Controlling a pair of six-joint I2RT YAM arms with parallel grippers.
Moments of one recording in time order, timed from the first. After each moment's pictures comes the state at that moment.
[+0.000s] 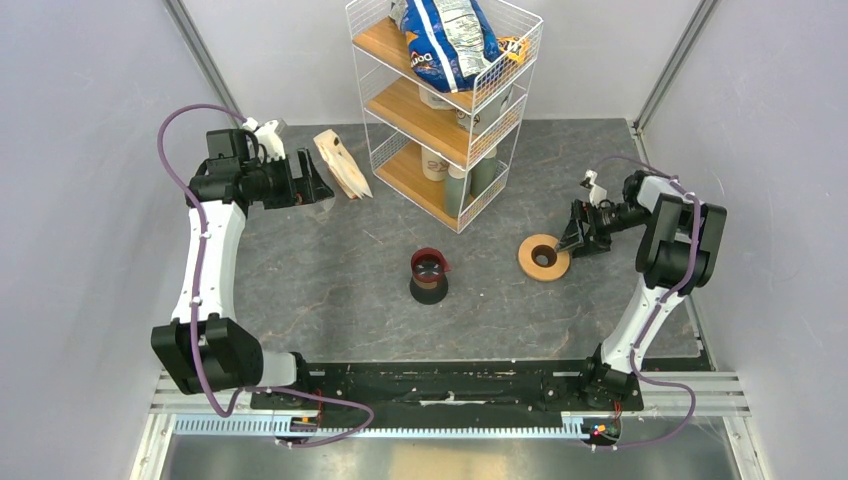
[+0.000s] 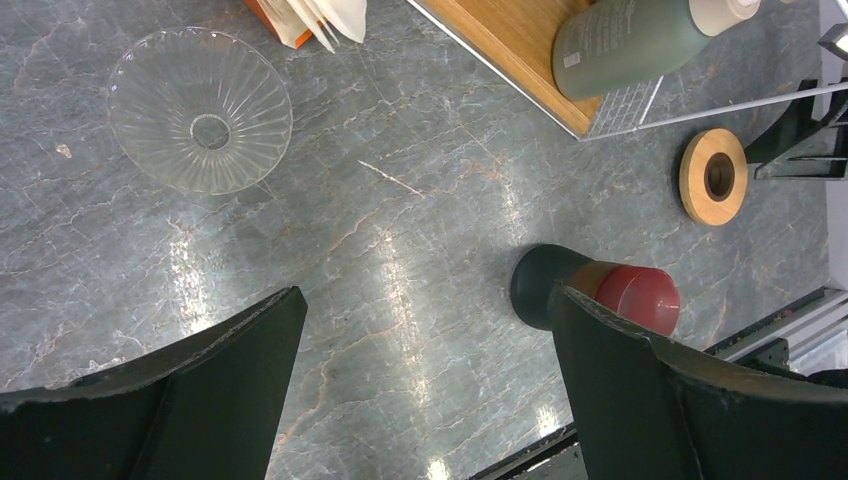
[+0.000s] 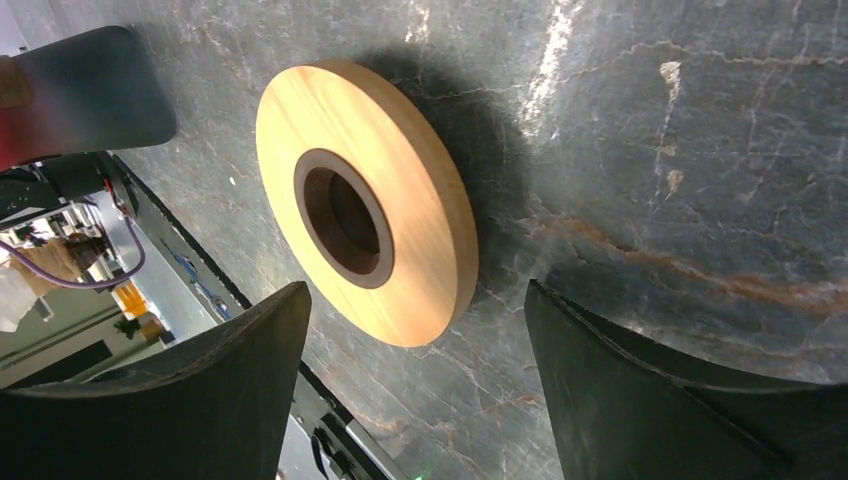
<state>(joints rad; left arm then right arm) 0.14 1.36 1.38 -0.84 0.54 -0.05 -0.32 2.02 1.38 -1.05 -0.77 -0.52</state>
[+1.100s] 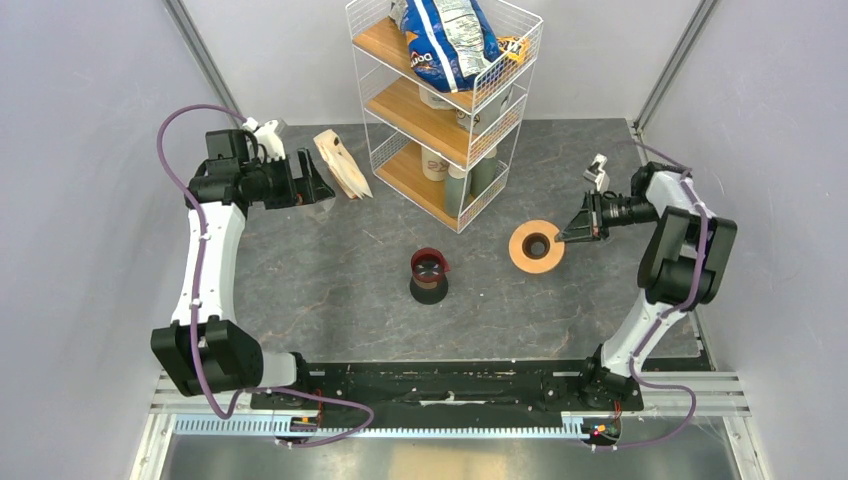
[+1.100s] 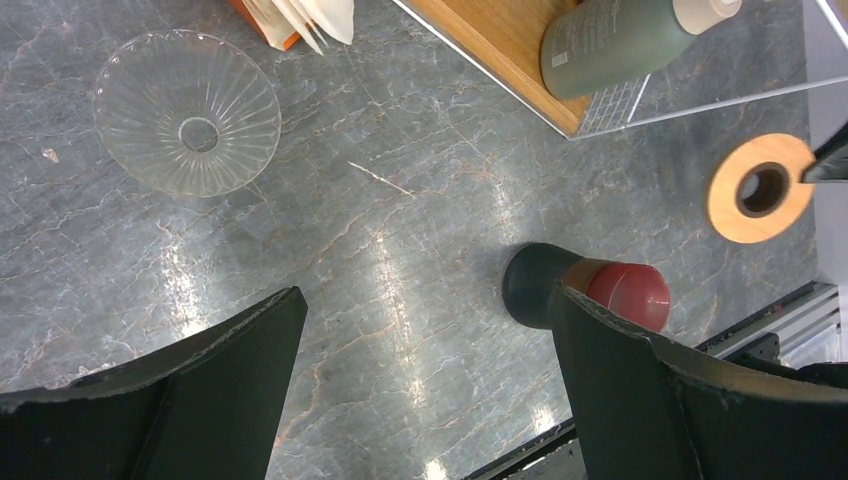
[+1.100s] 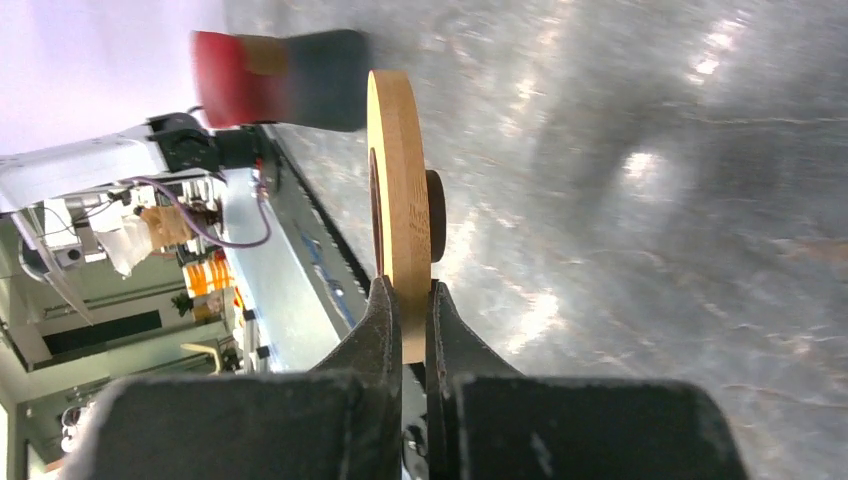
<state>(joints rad) 0.14 1.35 1.38 -0.84 0.56 -0.04 -0.32 1.95 1.39 -1.25 -1.02 -0.63</state>
